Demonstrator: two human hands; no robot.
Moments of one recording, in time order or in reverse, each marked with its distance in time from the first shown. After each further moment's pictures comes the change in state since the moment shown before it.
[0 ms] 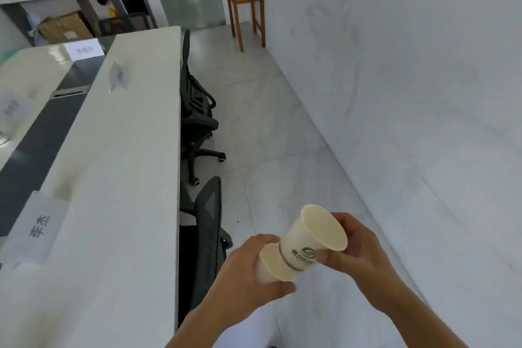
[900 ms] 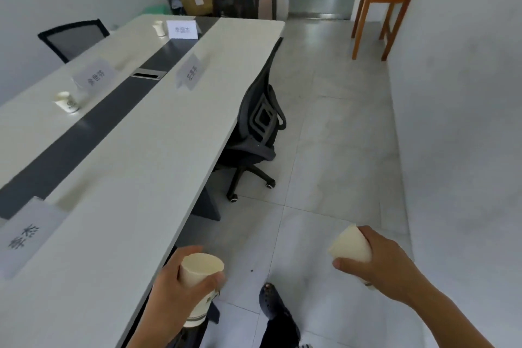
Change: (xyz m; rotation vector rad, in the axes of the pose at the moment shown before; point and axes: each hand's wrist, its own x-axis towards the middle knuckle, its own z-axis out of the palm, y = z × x) left_hand 0.317 -0.028 -0.127 -0.309 0.797 -0.574; right_hand 0.531 -0.034 -0.095 -0.832 -0.448 0.161
